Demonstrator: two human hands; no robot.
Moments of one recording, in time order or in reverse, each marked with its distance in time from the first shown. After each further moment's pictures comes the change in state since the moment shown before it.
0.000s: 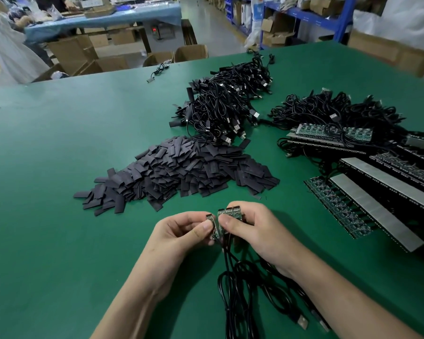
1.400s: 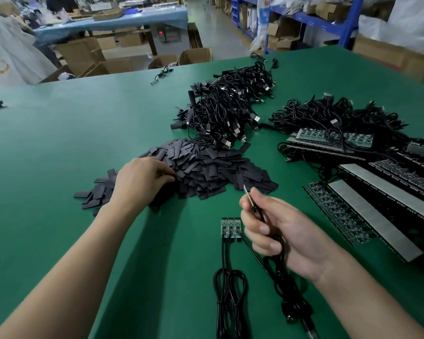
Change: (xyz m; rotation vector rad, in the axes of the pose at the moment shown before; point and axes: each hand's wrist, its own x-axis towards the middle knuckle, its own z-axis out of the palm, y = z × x) left_hand 0.109 0.059 -0.065 1.502 0.325 0.406; right_hand -0.013 -0.021 -0.036 0.692 -0.170 0.166
